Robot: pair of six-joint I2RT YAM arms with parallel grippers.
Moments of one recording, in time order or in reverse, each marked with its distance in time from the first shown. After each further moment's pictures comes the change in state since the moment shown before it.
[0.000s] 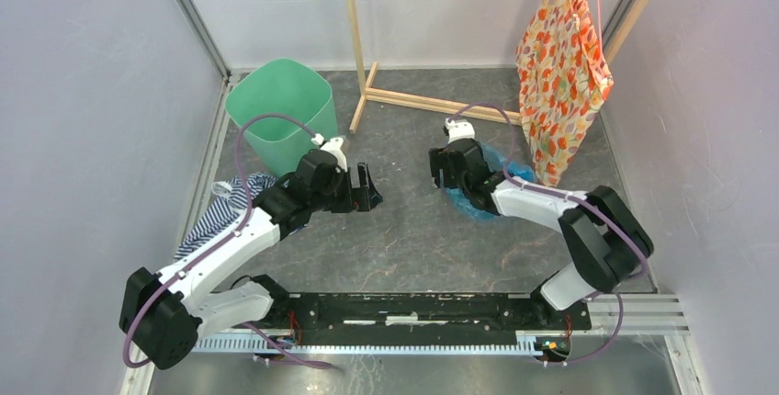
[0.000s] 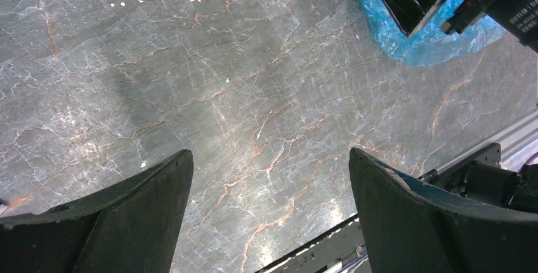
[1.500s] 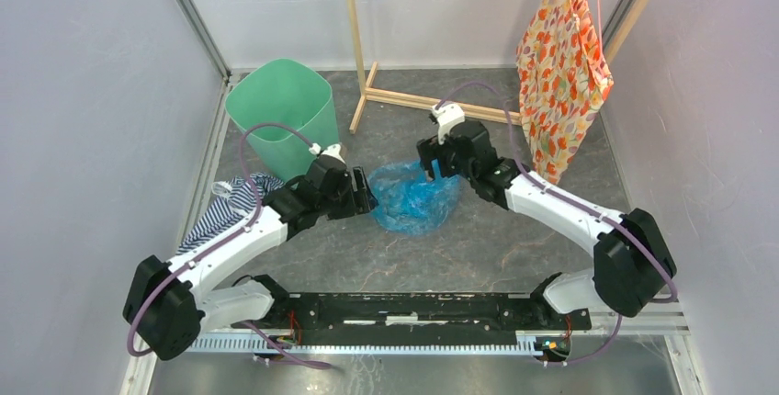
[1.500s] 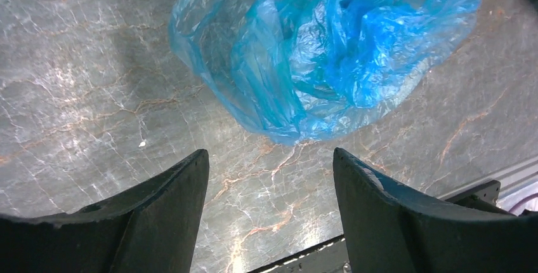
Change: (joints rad) left arm -0.031 0.042 -0.024 -0.014 -0.114 -0.154; right arm 0.061 -0.115 0.173 -0.164 -0.179 -0.193
